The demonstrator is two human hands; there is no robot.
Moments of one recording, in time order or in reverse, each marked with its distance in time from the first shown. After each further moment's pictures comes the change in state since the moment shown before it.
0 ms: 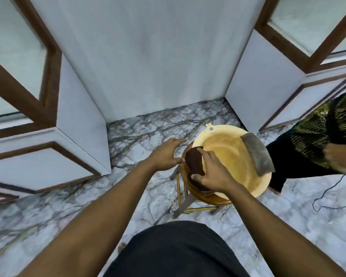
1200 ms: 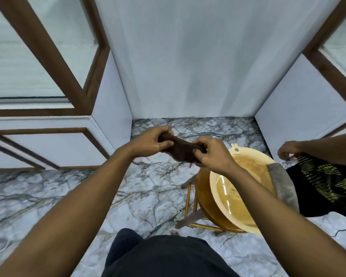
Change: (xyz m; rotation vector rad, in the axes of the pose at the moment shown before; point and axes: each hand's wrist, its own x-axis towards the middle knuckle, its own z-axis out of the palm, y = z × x) left_hand -0.060 -0.033 -0.104 -0.243 0.243 -0.045; right_hand 0.066 -0.088 -0.057 0.147 0.083 -0.312
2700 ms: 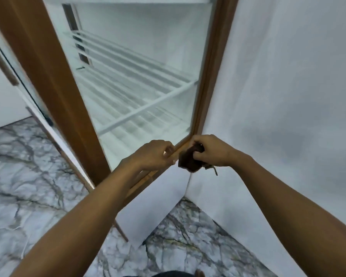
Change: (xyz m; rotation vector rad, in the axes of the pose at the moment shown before) left_hand 0.206 -0.132 -0.361 0.238 0.523 -0.721; right_hand 0.598 -0.251 -0.015 -0.264 -0.658 -0.748
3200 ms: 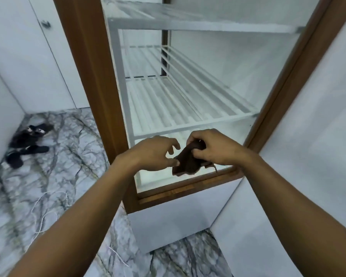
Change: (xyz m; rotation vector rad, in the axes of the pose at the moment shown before) left_hand -0.033 0.005 -0.062 0.035 0.188 -0.341; right_hand 0.102 -0.056 -0.044 -0.024 -0.227 -0.508
